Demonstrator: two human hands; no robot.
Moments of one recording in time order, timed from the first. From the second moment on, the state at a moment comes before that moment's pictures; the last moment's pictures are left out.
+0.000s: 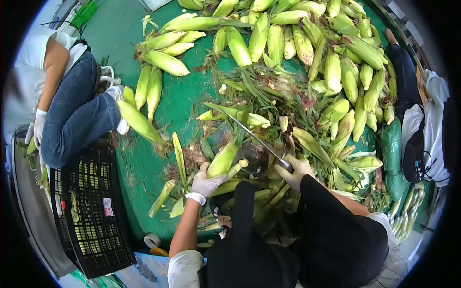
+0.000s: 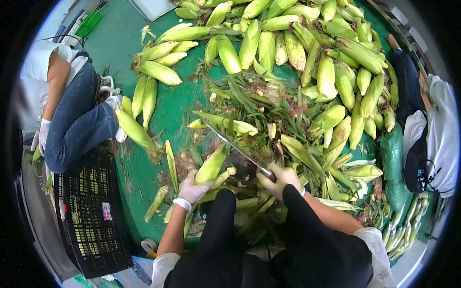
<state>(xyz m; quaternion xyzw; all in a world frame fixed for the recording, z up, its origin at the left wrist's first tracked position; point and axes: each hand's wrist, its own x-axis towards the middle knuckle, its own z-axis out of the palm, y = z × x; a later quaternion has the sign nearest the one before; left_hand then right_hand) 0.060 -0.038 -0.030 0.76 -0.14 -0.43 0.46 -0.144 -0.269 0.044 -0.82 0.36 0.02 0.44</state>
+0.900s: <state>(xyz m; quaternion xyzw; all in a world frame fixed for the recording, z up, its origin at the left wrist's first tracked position) 0.104 -0.083 -0.039 0.39 0.01 -0.30 0.87 -0.105 -0.287 0.091 -0.76 0.36 -0.16 0.53</state>
